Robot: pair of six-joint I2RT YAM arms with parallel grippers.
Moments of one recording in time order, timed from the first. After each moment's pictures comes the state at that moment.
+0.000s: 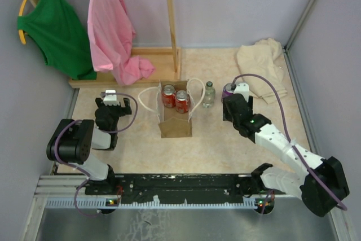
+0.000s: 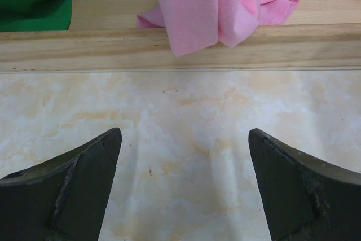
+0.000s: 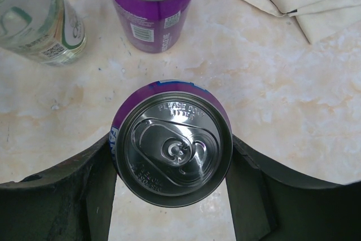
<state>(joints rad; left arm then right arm) -0.06 1.58 0.23 1.26 -0.07 0.04 0.57 1.05 0.69 -0.38 0.55 0.32</state>
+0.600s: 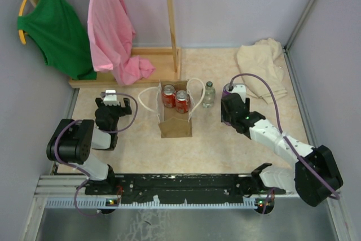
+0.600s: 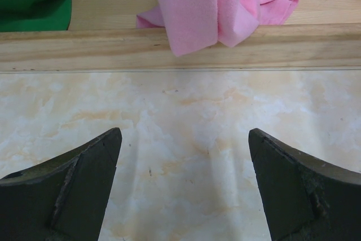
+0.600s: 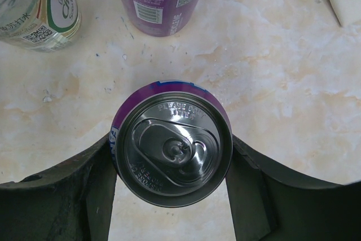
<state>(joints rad) -0.06 1.58 0.23 1.26 -0.07 0.04 0.53 1.16 0.68 -0.34 0.49 0.34</state>
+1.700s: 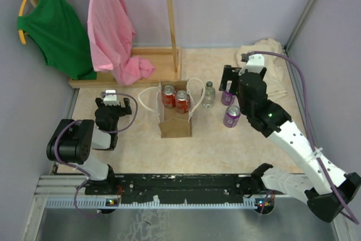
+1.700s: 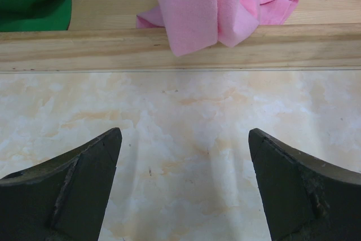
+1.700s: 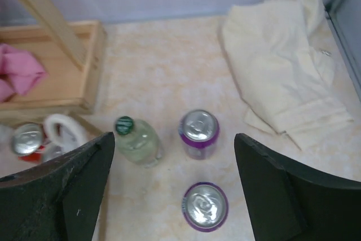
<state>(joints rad) -0.06 1.58 0.23 1.26 -0.07 0.04 0.58 1.00 1.03 -0.36 0.59 0.26</state>
